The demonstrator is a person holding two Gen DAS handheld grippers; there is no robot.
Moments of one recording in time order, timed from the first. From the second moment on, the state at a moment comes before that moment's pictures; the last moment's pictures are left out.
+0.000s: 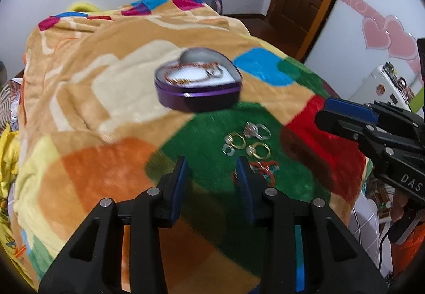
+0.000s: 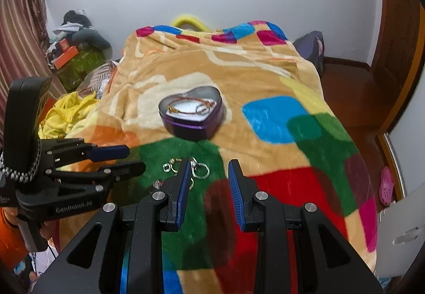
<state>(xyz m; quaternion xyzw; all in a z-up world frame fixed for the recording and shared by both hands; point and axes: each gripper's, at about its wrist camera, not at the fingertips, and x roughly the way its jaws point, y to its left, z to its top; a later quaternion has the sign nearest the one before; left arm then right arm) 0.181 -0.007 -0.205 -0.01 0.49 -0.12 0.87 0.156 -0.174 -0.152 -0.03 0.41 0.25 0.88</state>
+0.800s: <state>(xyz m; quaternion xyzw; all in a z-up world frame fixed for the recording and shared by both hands) 0.177 -0.013 -0.205 -0.02 0.47 -0.14 0.87 0.162 -0.169 -0.180 -0.03 0.44 0.25 0.86</state>
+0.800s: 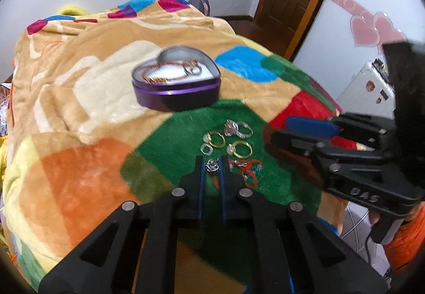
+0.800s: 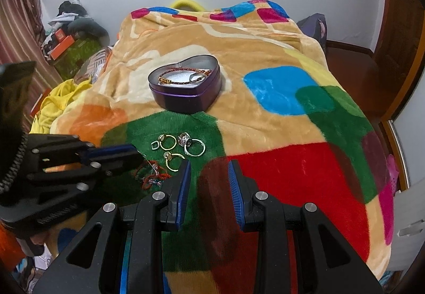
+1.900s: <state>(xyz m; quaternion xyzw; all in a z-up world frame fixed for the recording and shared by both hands) 0.199 0.024 -0.184 -0.05 0.43 -0.12 0.89 0.192 -0.136 -0.200 -0.06 0.45 0.29 0.84</state>
